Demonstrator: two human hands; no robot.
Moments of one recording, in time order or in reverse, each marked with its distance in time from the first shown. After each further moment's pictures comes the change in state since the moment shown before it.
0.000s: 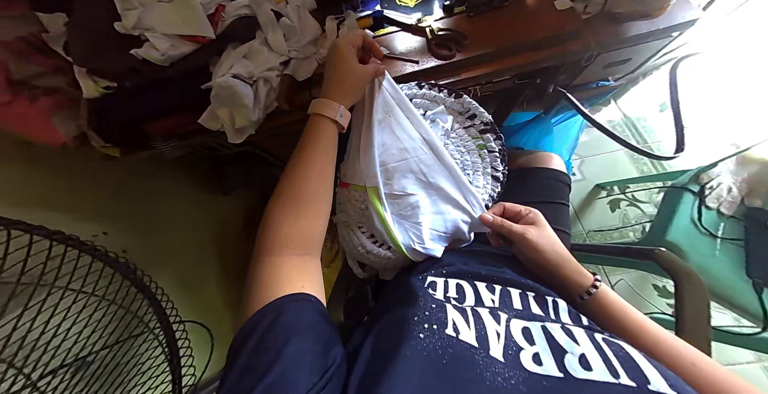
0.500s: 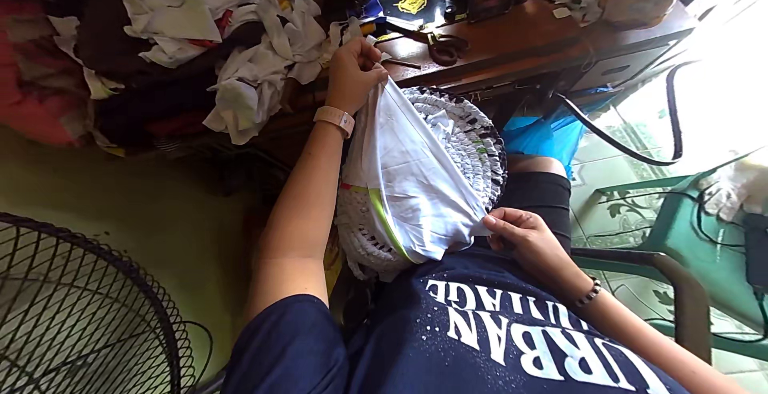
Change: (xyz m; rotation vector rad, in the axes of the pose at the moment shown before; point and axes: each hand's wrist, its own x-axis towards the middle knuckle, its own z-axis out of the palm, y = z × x) left_hand -0.005 -0.003 0.007 -0.101 0.071 -0.023; right_hand -0.002 0.001 -0.001 0.031 0.008 0.028
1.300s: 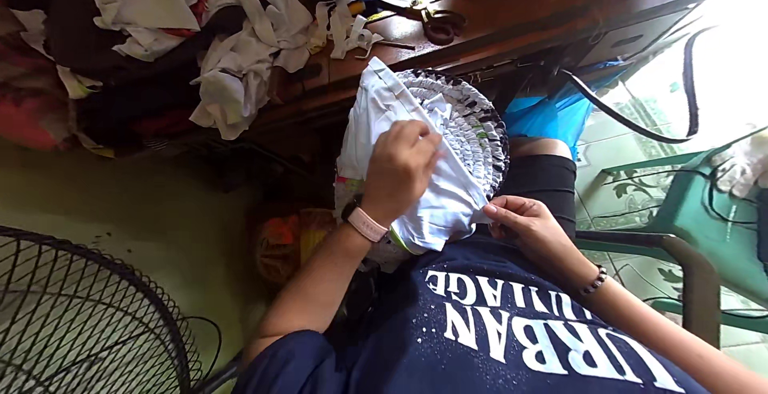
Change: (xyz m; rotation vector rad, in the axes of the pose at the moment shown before) left_hand -0.157 0.048 0.066 0.427 -0.049 0.461; right_hand -0.001 0.003 0.000 0.003 0.002 -0.017
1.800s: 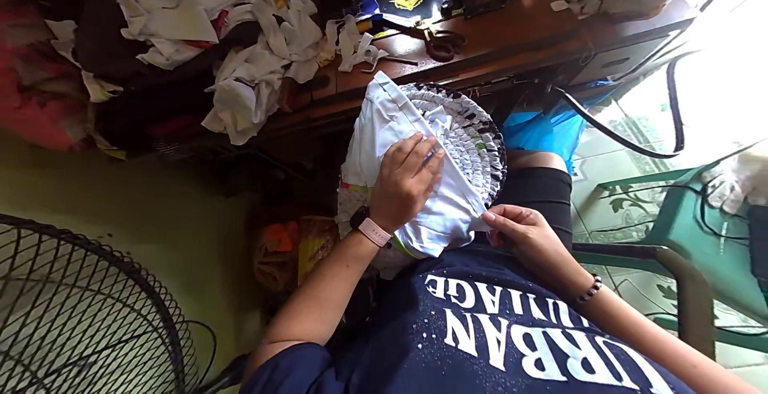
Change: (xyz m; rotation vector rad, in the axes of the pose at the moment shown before) left_hand -0.025 -0.013 0.032 0.105 0.105 0.142; right_hand 0.000 0.000 0.000 0.005 0.000 -0.007
